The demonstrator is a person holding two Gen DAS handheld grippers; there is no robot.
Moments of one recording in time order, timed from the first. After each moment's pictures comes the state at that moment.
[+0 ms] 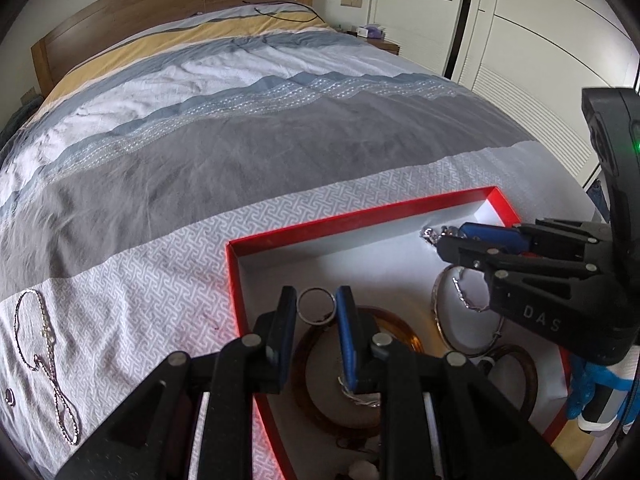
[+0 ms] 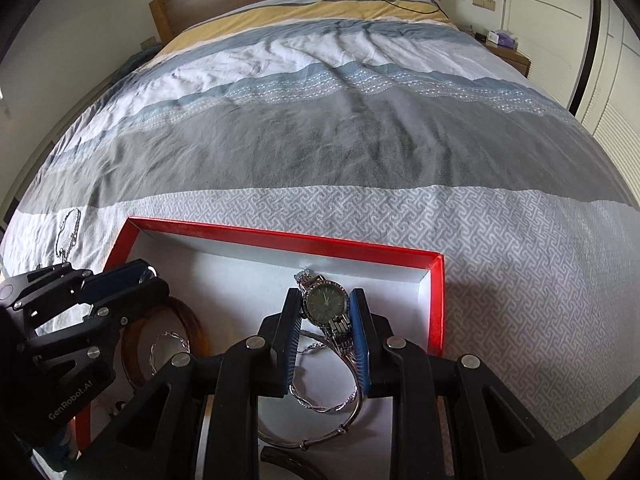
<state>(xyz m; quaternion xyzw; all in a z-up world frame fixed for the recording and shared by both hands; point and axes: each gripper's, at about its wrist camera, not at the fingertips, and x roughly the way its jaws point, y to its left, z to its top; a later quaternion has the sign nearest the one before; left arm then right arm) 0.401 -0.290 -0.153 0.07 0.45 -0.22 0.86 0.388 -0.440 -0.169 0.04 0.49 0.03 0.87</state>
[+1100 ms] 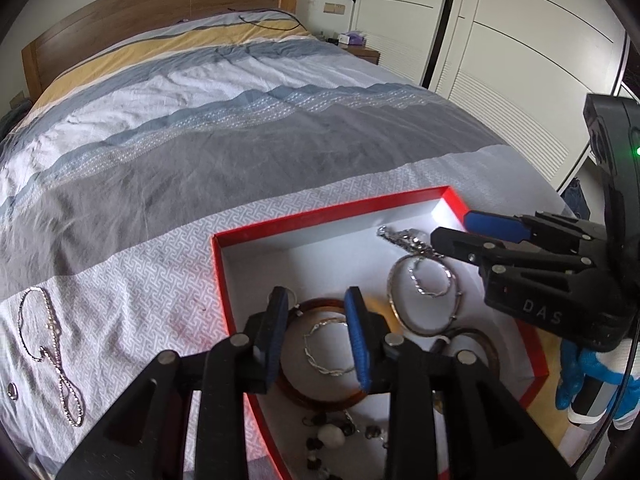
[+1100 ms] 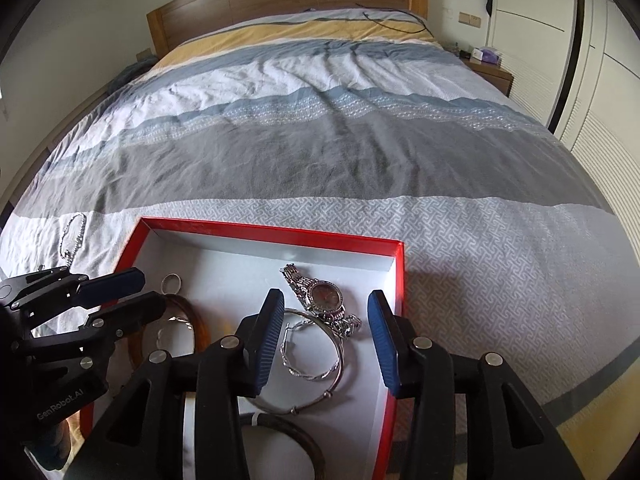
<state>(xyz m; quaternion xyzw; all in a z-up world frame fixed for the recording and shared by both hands) 0.371 -0.289 -0.120 0.06 0.44 -0.25 0.86 0.356 -0.448 -0.139 0.04 0.46 0.00 0.89</state>
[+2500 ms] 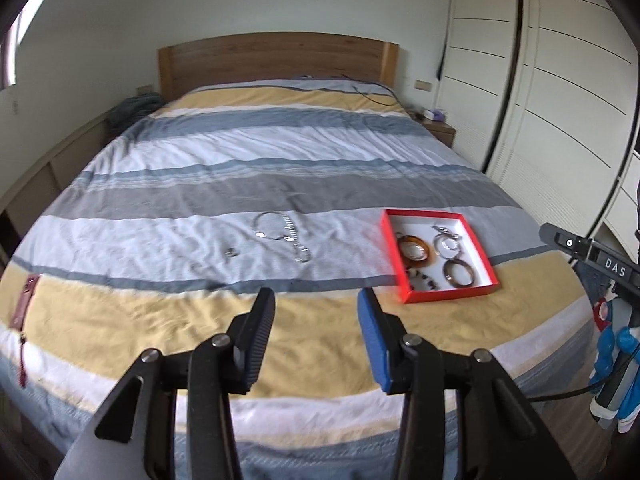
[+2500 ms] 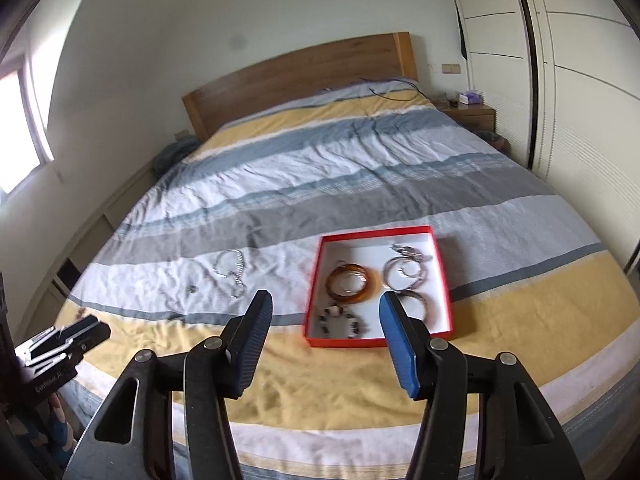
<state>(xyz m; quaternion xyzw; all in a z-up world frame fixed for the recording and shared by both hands) 0.102 -0.052 0.049 0.00 0.36 -0.08 0.93 0.113 -0.348 0.036 0.13 0.34 0.03 0.93</state>
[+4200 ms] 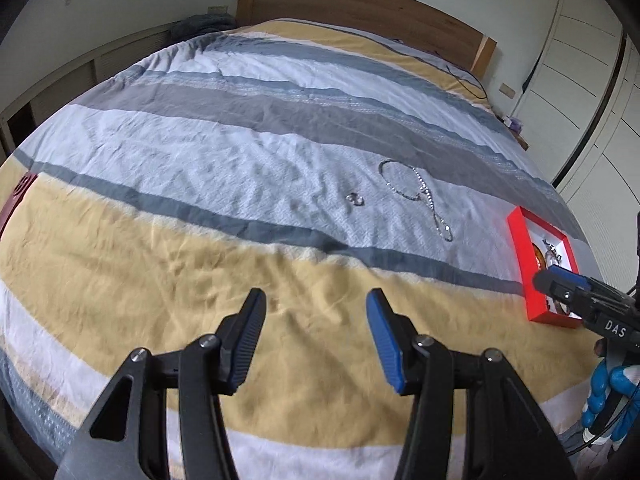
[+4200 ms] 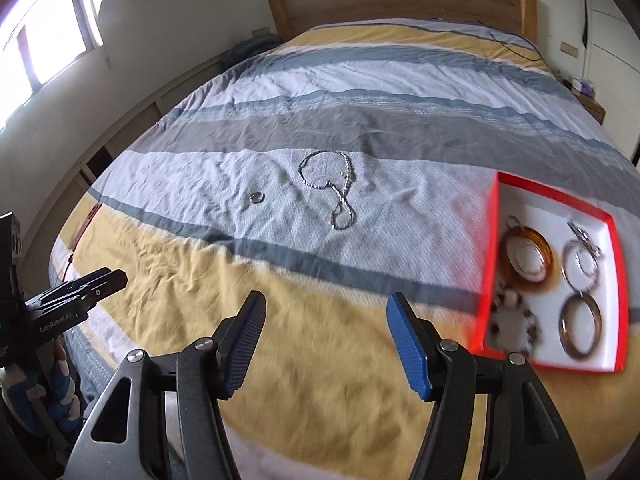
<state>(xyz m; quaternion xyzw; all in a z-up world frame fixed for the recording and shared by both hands) 0.209 0.093 -0.089 -0.10 0.44 -0.01 0.89 0.244 -0.176 -0.081 0.03 0.45 0.17 0.87</state>
